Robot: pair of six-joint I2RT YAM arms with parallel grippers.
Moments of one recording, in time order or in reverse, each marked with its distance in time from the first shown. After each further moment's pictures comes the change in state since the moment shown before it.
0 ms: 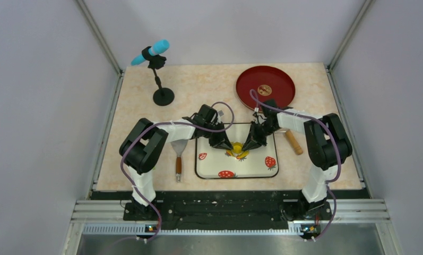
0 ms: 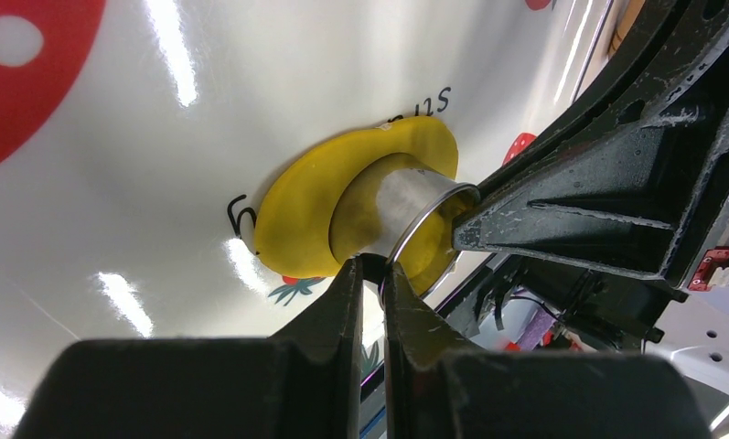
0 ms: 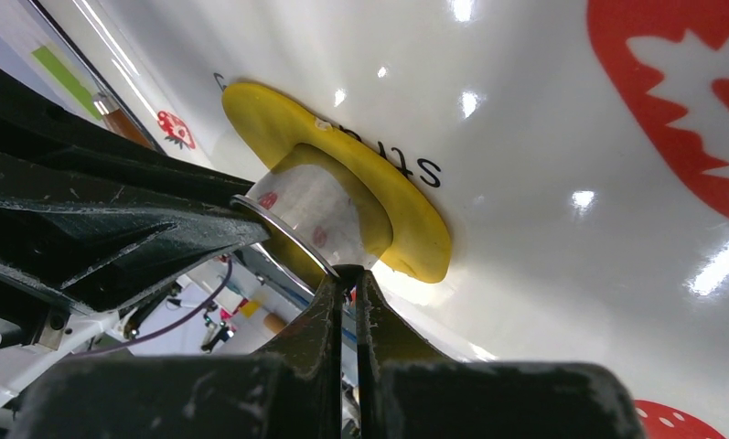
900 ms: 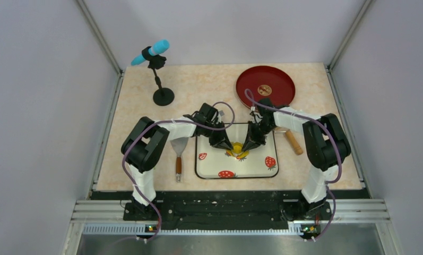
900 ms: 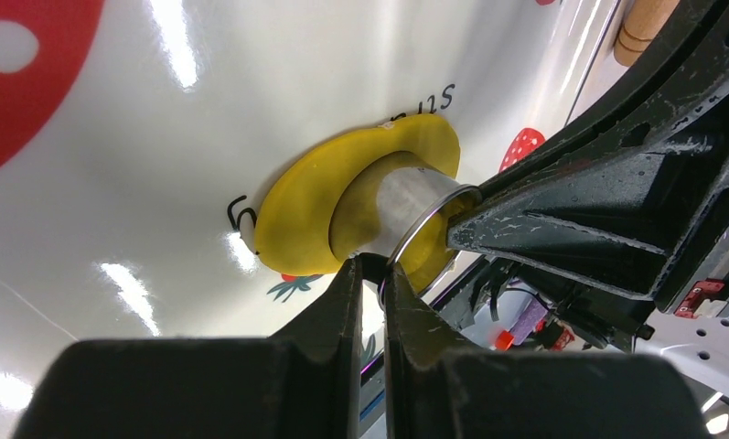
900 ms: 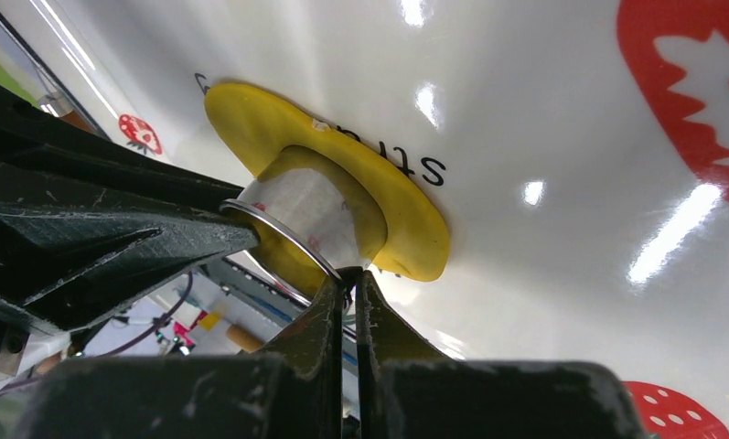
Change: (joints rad) left arm 0.008 0.030 0.047 -0.065 0.029 0.007; right arm 0.043 0.008 0.058 -0.075 0.089 -0.037
